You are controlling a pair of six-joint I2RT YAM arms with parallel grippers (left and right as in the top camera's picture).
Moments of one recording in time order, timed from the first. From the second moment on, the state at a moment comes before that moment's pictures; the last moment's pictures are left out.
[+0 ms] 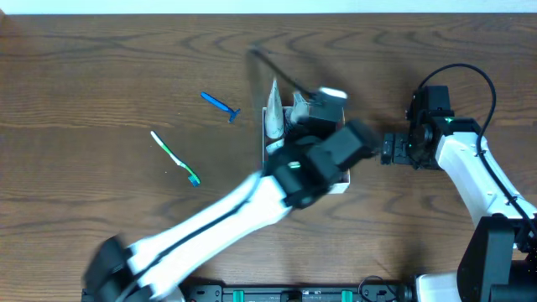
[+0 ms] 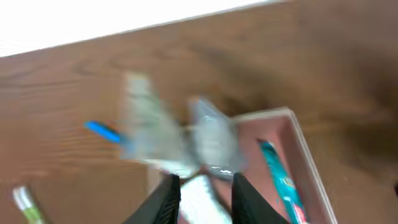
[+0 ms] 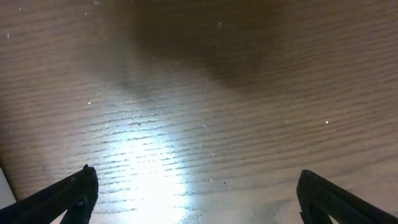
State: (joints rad) left arm -0.96 1.57 1.43 -0.76 -0.69 -0.55; right arm 0.00 1.60 1.03 -0.80 0.11 0.15
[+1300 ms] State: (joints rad) left arm -0.20 1.71 0.96 -0.69 -0.43 -0.92; right arm 0.00 1.60 1.03 -0.80 0.11 0.15
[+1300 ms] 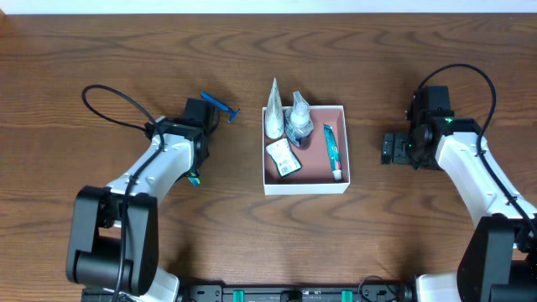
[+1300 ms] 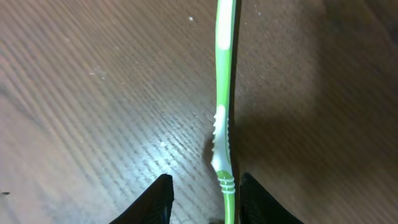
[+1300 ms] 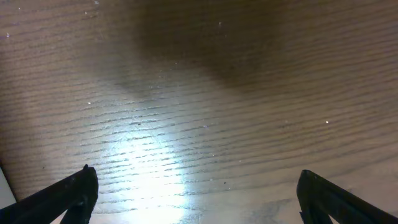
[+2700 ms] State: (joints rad) left arm -0.17 1.81 0.96 -0.50 -0.36 -0.85; right arm 0.00 1.60 1.03 -0.80 0.11 0.15
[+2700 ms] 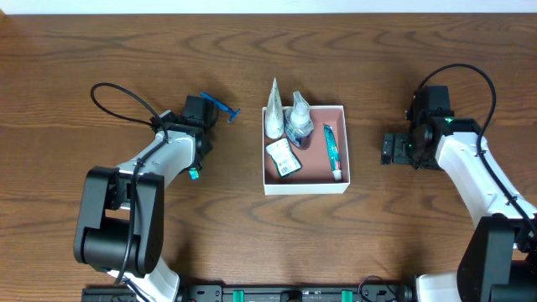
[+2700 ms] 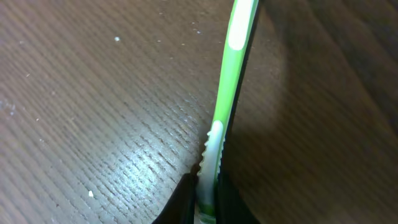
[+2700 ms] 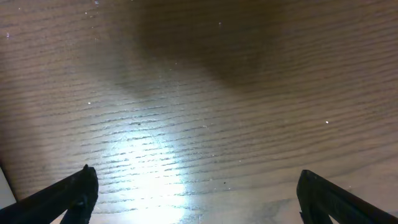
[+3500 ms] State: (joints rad) left arm -0.40 1.13 1.03 -0.65 -0.22 -0.62; right arm 0.00 1.60 1.03 -0.80 0.11 0.15
